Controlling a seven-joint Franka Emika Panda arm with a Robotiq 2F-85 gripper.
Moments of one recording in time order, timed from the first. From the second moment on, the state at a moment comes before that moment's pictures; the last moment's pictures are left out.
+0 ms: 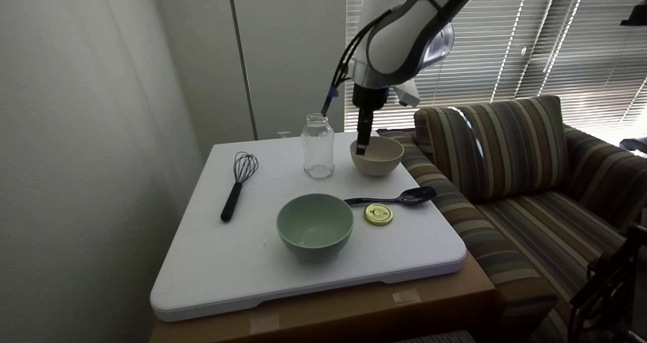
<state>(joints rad) -0.10 0.78 0.09 -1.69 -0.16 2.63 -0.61</state>
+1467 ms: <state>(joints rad) -0.14 0.88 0.07 -1.68 -0.27 2.75 -0.66</state>
